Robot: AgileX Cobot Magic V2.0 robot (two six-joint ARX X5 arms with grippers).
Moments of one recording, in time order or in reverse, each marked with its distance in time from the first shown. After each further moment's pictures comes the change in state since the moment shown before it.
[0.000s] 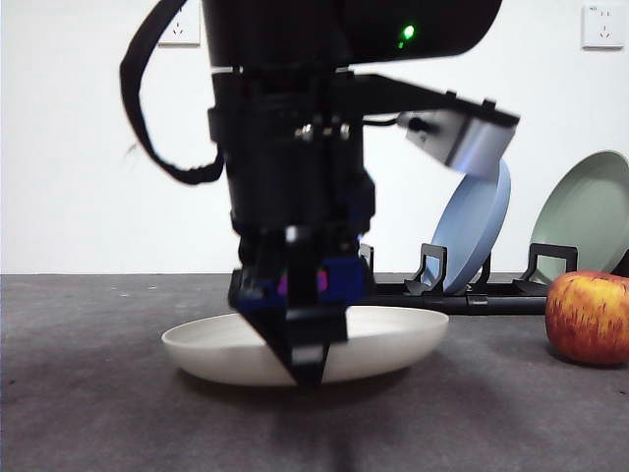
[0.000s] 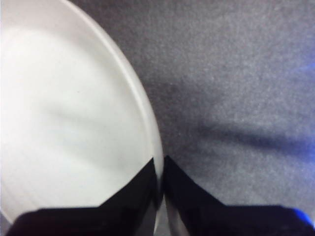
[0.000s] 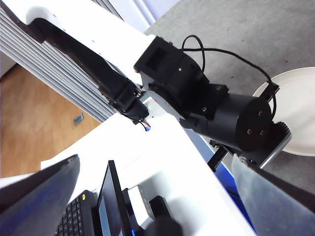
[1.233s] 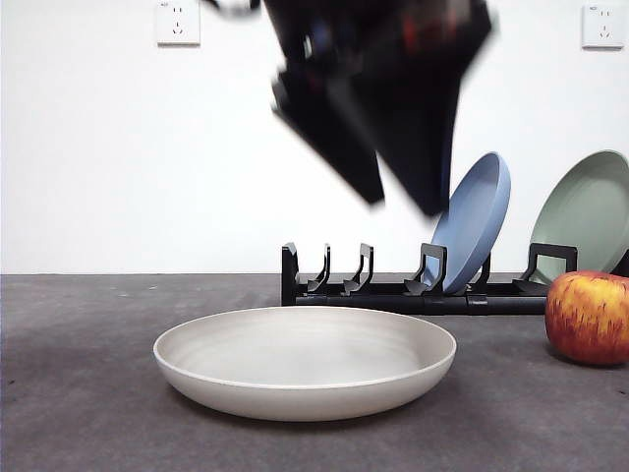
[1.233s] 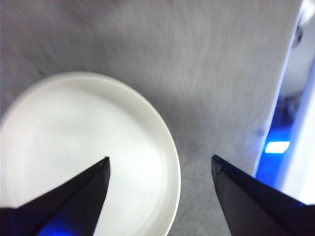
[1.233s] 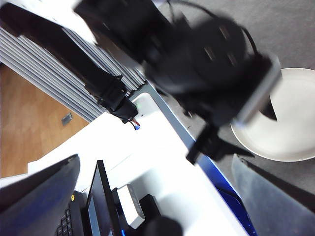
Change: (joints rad) left arm 0.052 -0.160 0.167 -0.071 0.264 -0.196; right arm 0.000 0.000 0.000 0.000 0.048 -0.002
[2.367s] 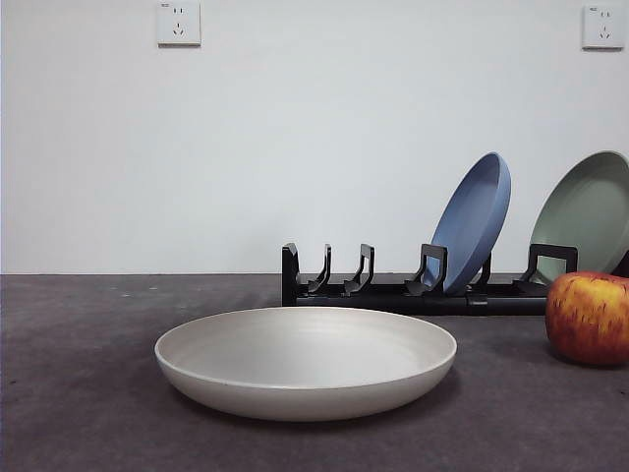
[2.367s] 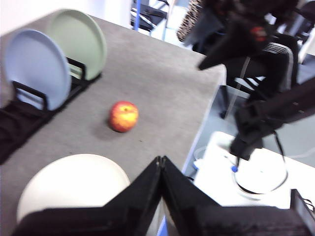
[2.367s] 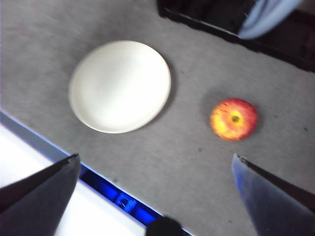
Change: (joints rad) left arm 0.133 -0.733 0.001 -0.126 0.314 -0.219; right arm 0.000 0.083 0.001 0.018 0.634 0.068
